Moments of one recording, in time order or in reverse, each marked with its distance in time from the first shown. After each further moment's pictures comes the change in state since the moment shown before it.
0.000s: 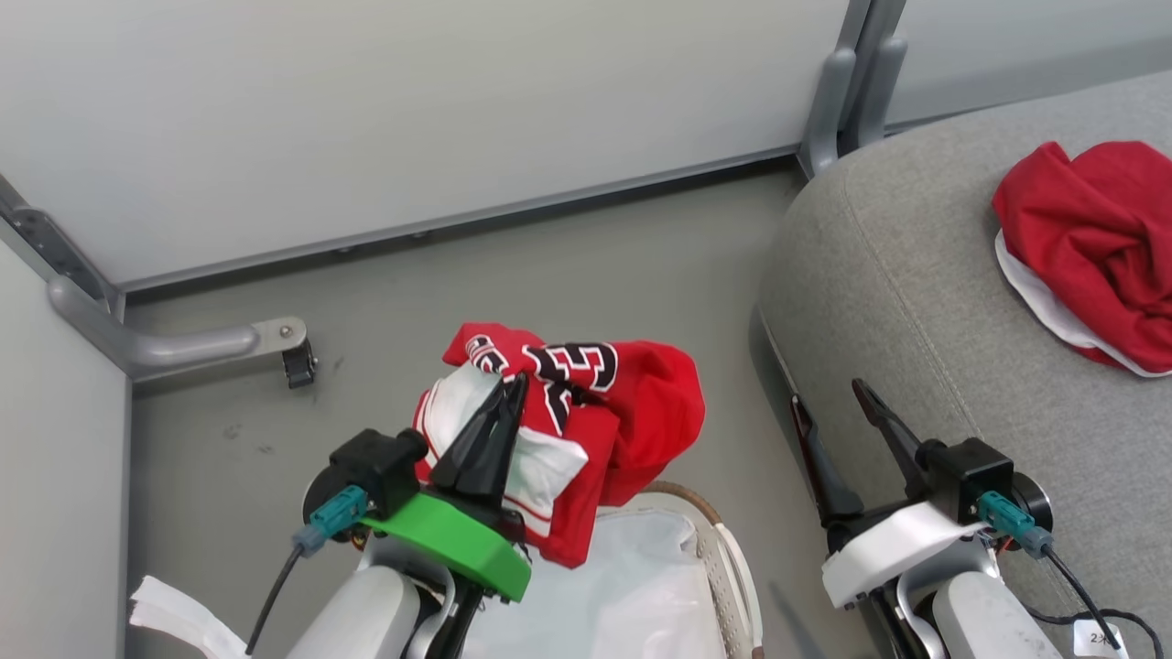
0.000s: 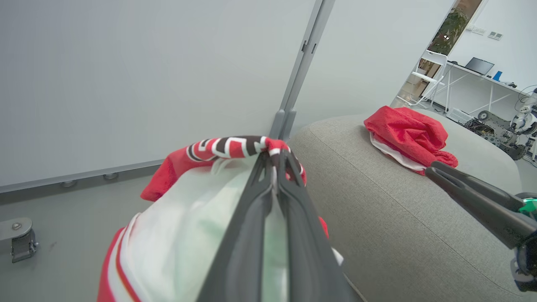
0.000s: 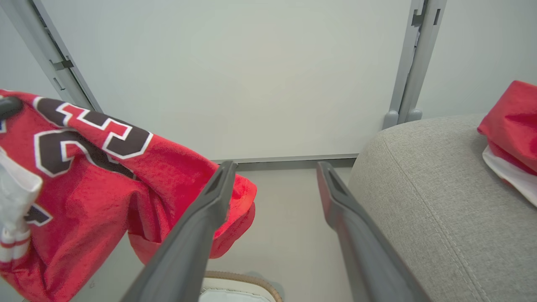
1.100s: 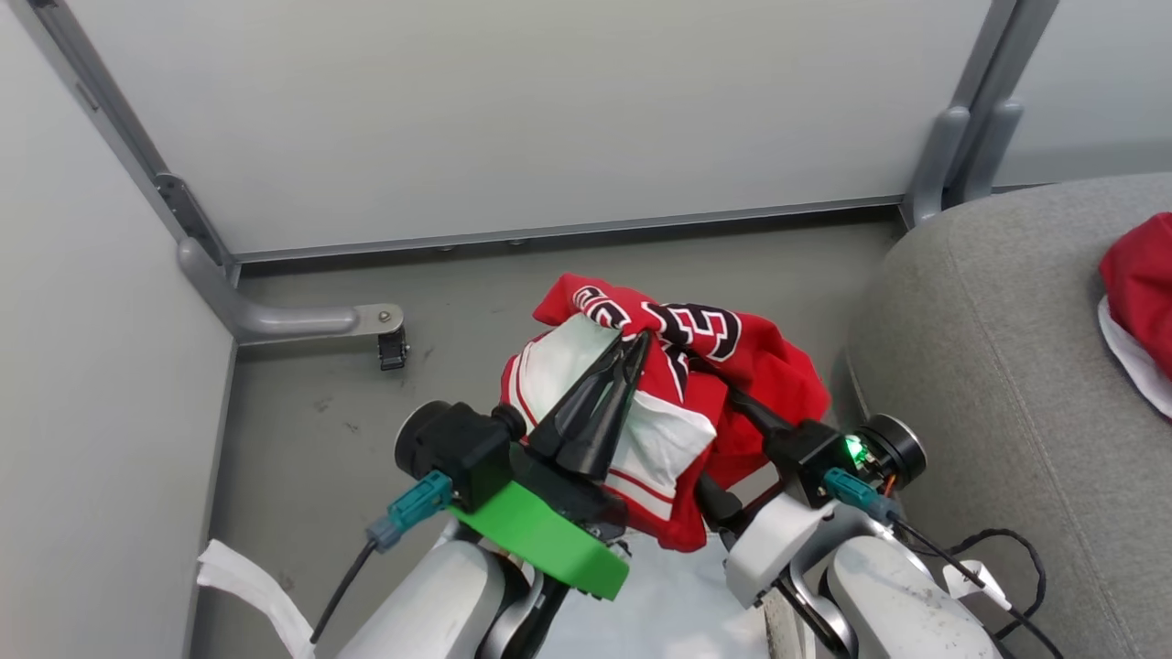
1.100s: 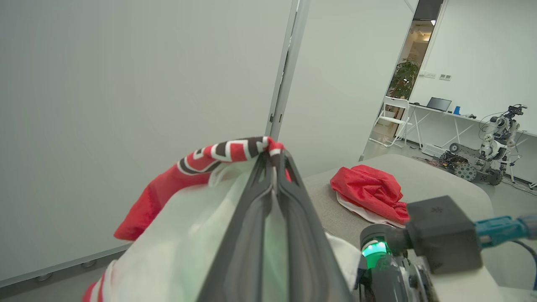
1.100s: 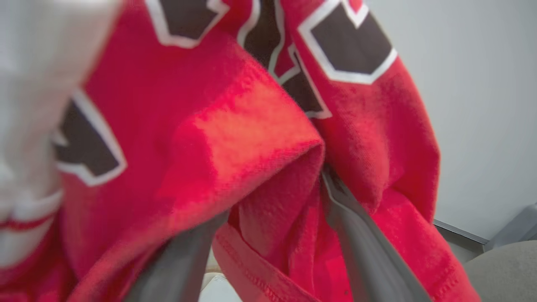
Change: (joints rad) left arm -0.060 -0.051 -0.107 -0.183 0.042 0.000 0.000; right arm -0.177 -0.013 0.306 0.136 -0.064 0.000 0.000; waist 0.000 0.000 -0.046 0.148
